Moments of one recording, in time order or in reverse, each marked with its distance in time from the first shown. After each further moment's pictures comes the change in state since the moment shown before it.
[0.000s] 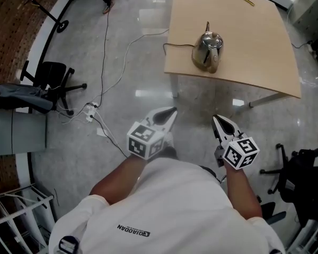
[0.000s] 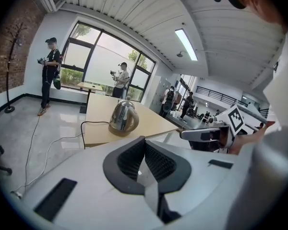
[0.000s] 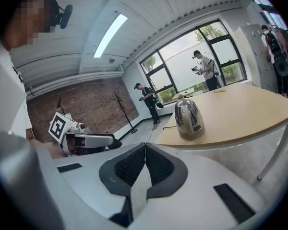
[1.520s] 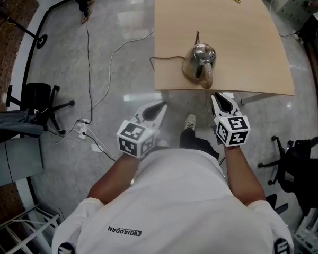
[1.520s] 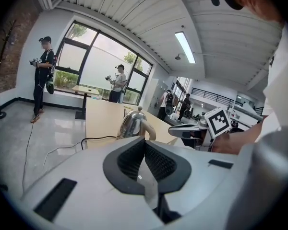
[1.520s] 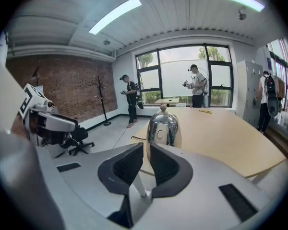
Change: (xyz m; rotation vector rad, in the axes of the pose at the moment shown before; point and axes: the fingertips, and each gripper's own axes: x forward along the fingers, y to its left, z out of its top) left arm 0.050 0.088 0.063 0.037 -0.029 -0.051; right arm 0.105 -0.098 0.072 -0.218 0.029 -0.315
